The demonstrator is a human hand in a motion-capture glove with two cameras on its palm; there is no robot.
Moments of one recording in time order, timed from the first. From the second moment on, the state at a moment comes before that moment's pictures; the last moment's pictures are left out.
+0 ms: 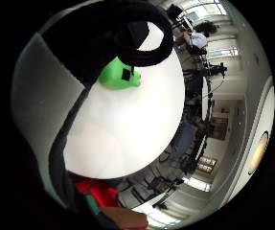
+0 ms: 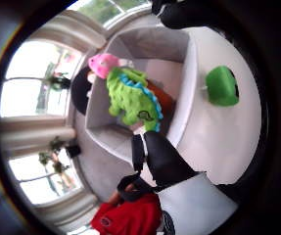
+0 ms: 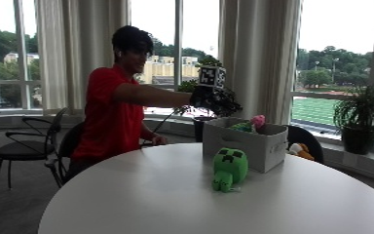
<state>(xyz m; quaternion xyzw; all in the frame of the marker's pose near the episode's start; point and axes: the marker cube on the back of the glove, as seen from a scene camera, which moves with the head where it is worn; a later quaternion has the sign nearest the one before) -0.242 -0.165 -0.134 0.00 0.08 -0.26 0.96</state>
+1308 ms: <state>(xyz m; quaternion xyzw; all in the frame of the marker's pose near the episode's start) -0.162 -0.296 -0.043 -0.02 0.06 -0.08 0.99</state>
